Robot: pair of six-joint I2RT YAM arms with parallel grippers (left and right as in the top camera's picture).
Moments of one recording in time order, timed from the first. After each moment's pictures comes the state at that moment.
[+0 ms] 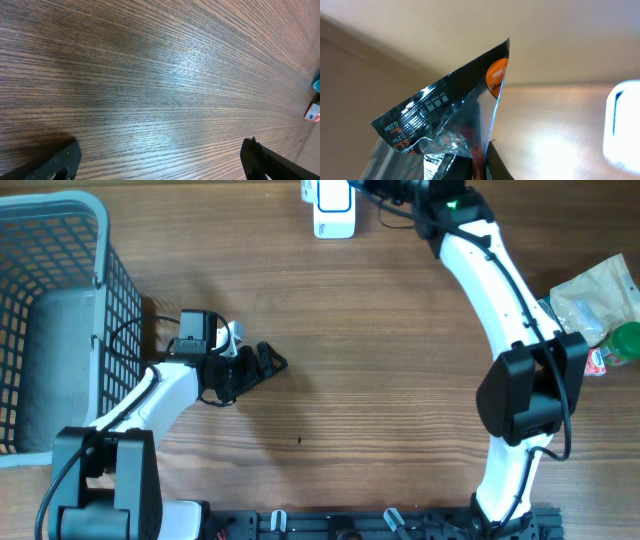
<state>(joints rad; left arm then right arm) -0.07 1.58 0.73 -0.41 0.52 -0.49 0.29 2.09 1.95 -0.14 -0.58 0.65</state>
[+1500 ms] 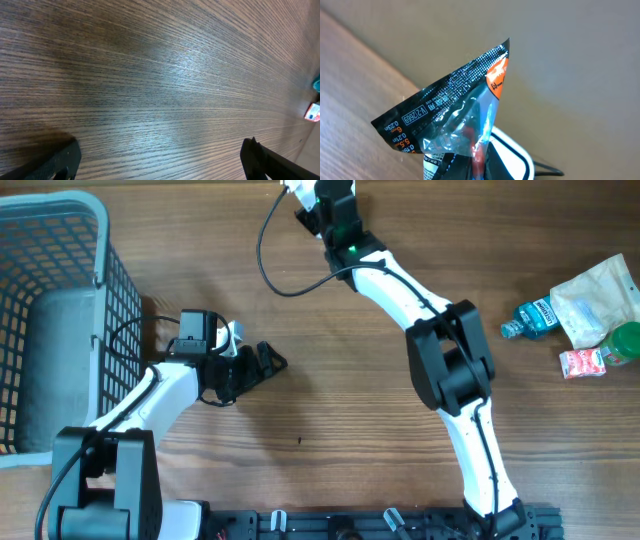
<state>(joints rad) -0.07 1.58 0.73 -0.41 0.52 -0.49 0.48 2.46 1.98 0.17 0.20 -0.50</state>
